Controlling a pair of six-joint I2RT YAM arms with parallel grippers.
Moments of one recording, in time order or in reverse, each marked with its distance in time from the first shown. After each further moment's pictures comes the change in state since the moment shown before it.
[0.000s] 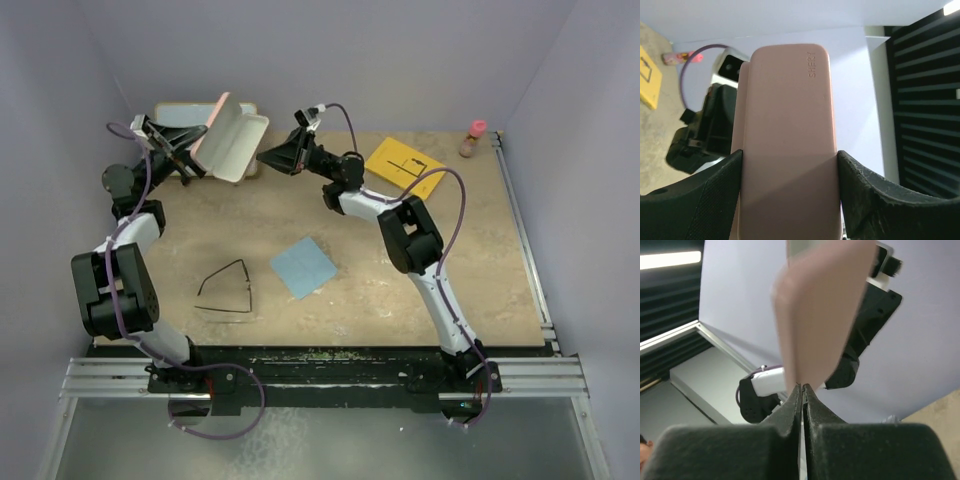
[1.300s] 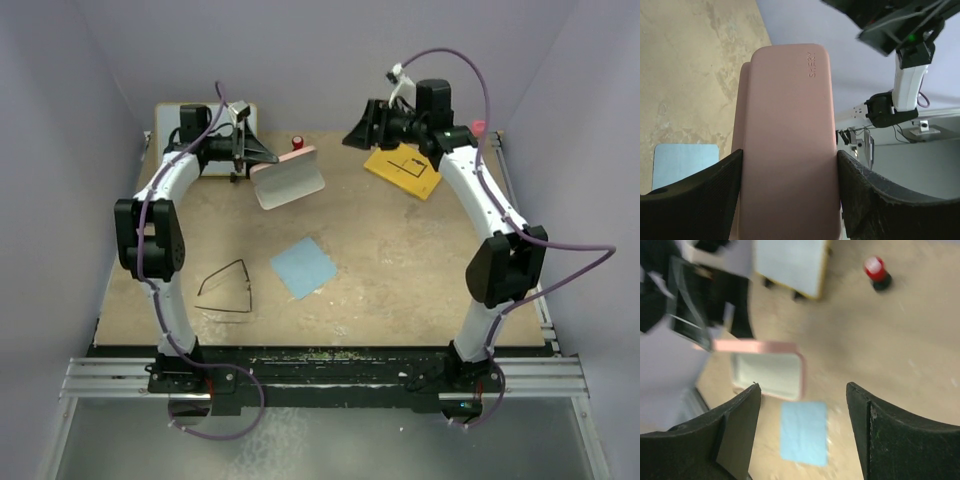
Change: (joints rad) left arm -0.253 0.423 0.758 -1.505 0.410 1.408; right arm -0.341 -0.648 -0.053 -1.844 0.094 -1.421
